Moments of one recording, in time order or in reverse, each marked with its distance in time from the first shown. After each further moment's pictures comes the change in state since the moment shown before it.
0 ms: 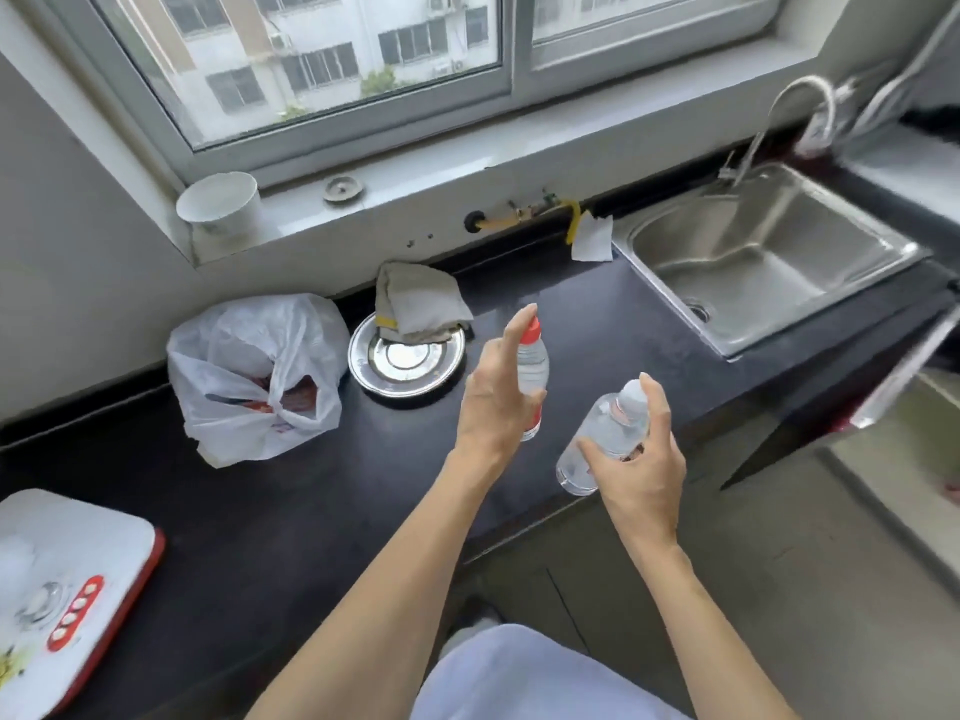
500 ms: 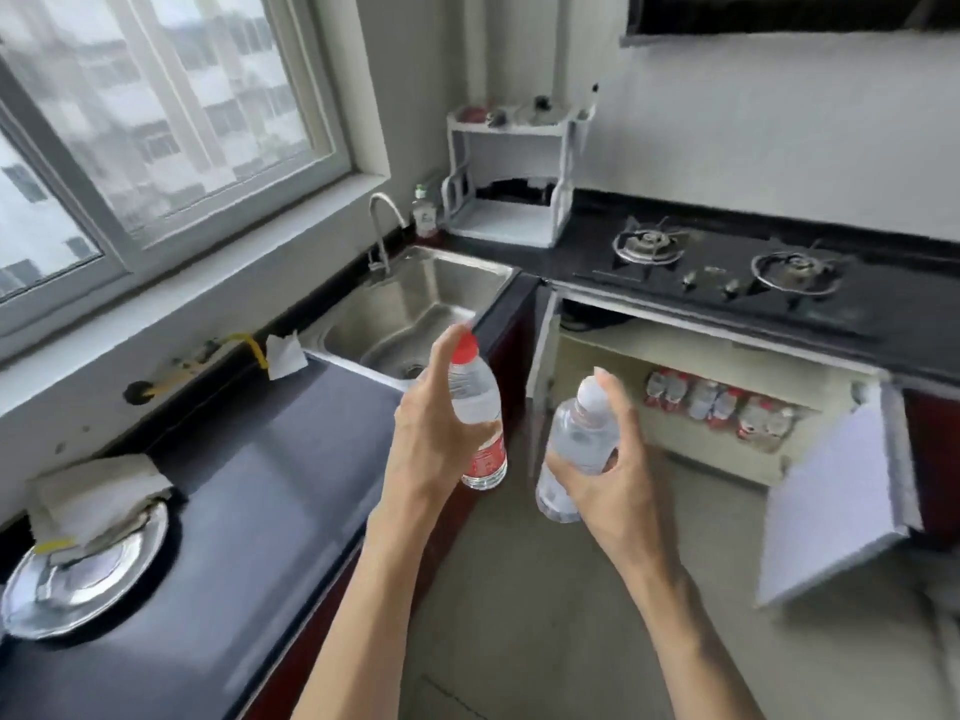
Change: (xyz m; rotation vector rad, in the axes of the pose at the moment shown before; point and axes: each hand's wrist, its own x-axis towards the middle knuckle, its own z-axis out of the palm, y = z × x) left_hand -0.118 0.272 0.157 -0.181 -0.356 0.448; right_hand -0.069 0.041 -0.335 -0.014 0.503 -0.074
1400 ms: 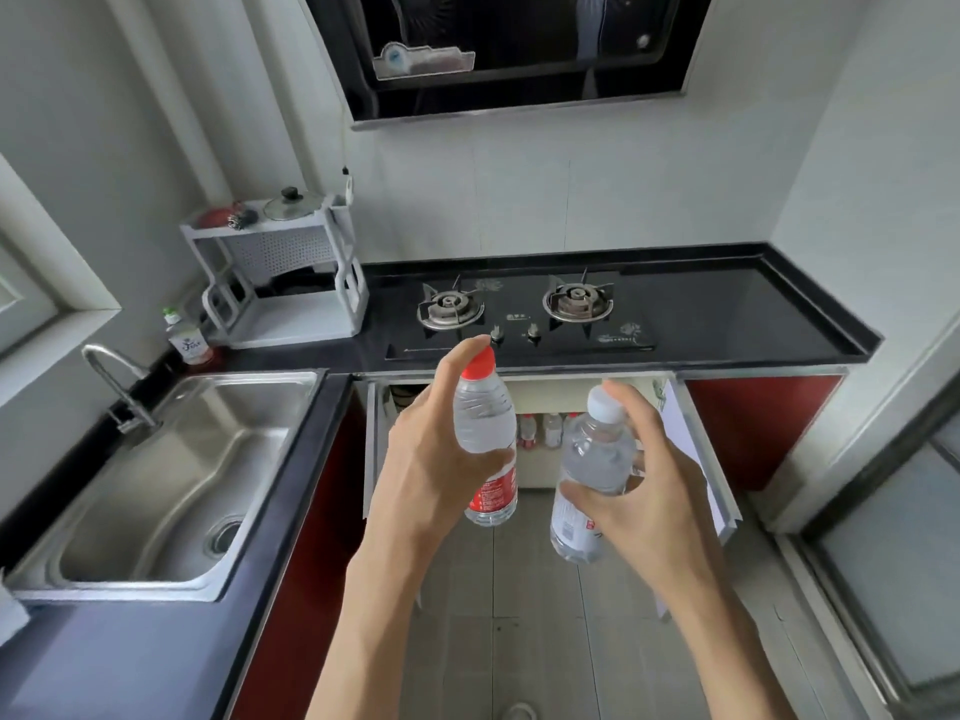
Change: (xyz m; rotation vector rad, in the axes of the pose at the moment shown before) left_hand 0.132 0.151 0.188 -0.152 -0.404 0.362; right_hand 0.119 0.051 -0.189 -0.284 0.319 0.095
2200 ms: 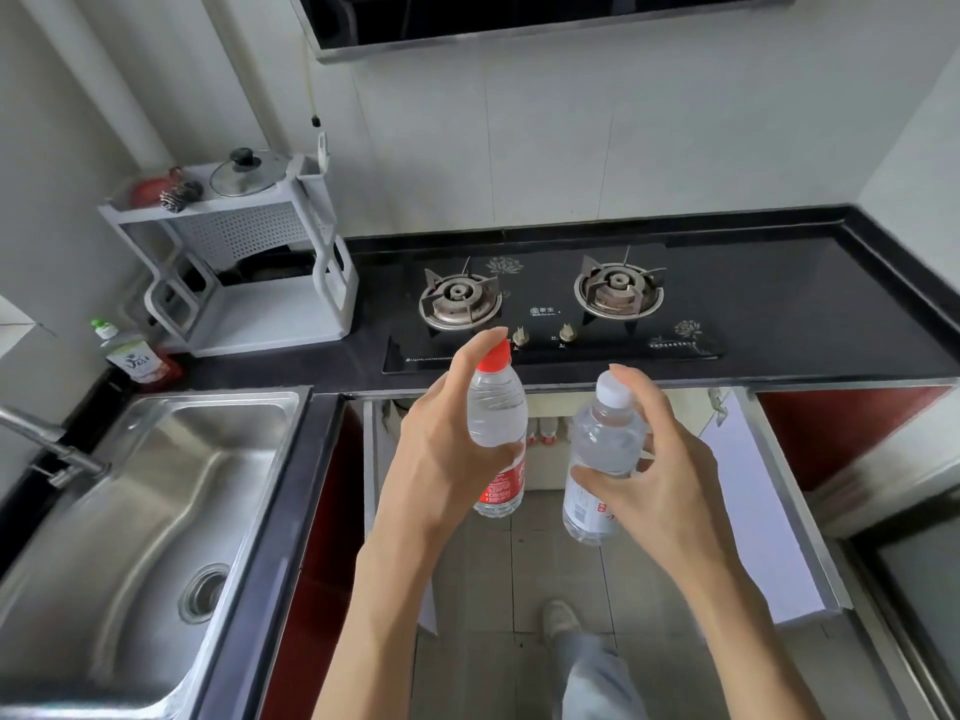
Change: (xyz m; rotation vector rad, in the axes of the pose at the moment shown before) left_hand 0.209 -0.127 0.028 0.041 -0.106 -0.059; right_hand 0.202 0.072 0.122 -0.081 -0.082 0.105
